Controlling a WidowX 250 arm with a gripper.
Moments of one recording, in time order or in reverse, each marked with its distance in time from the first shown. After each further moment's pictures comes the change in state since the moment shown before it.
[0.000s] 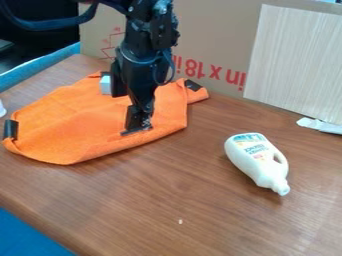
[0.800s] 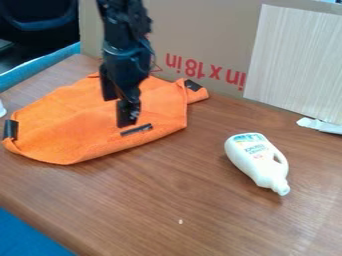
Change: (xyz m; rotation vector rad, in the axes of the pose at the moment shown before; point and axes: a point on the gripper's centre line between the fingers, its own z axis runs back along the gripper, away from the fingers) arm -0.010 0.021 -0.025 -0.156 -0.014 0.036
